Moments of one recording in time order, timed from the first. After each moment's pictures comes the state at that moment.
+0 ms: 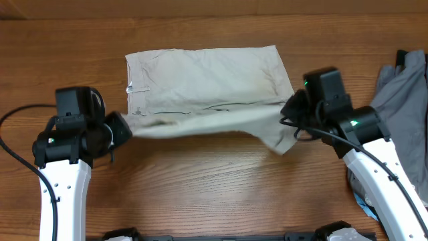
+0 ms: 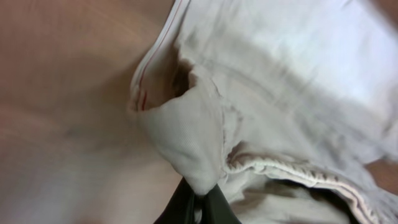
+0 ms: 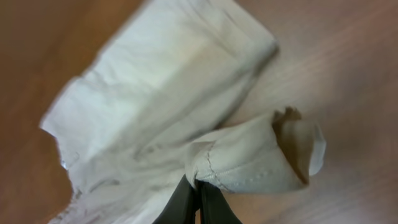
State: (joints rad) left arm 0.14 1.19 1.12 -1.00 0.17 -0.46; right arm 0.30 1.29 1.25 -0.91 0.03 0.91
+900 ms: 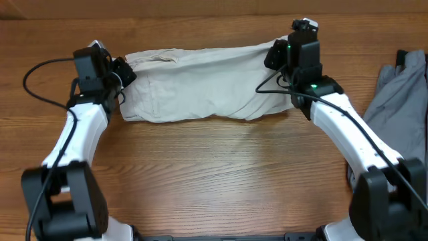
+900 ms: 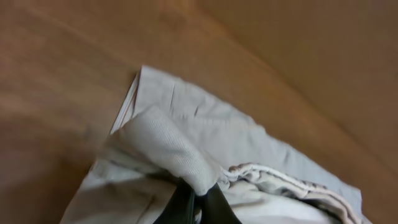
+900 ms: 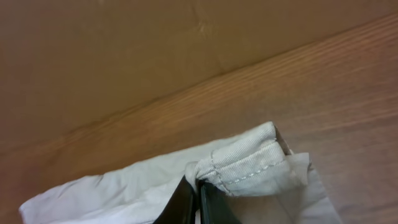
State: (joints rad) left arm 0.13 1.73 1.12 -0.04 0.20 -0.58; right arm 0.26 1.73 1.25 -0.04 0.12 0.53
